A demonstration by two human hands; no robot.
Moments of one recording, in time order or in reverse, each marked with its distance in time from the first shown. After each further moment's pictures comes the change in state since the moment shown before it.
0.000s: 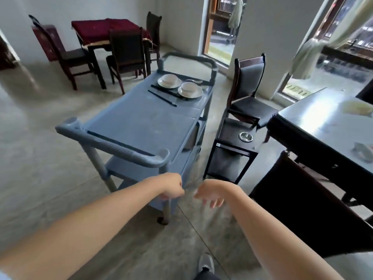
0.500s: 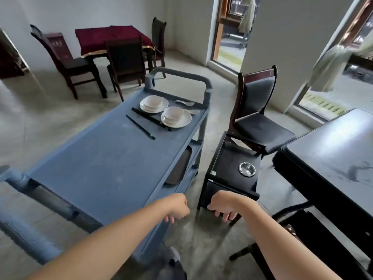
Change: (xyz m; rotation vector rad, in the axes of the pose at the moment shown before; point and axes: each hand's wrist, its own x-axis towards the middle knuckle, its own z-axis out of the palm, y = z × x) left_hand 0.247 0.126 -0.120 -0.190 -0.125 -0.135; right_hand 0.149 0.132 -0.265 0.014 -0.050 0.041
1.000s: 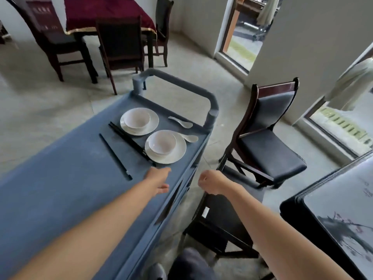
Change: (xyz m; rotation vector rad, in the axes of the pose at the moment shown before) left_hand 0.212 0.026 -0.247 -1.322 0.421 -0.206; right_hand 0.154 -0.092 -0.267 -0.162 0.321 -0.197
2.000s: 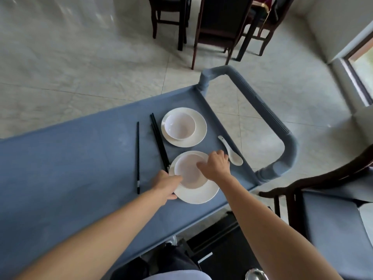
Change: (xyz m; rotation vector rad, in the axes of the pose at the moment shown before) left_hand 0.123 0.053 0.002 -0.295 0.343 -0.164; right_hand 0.264 -0.098 -0.061 -0.224 0.080 -0.228
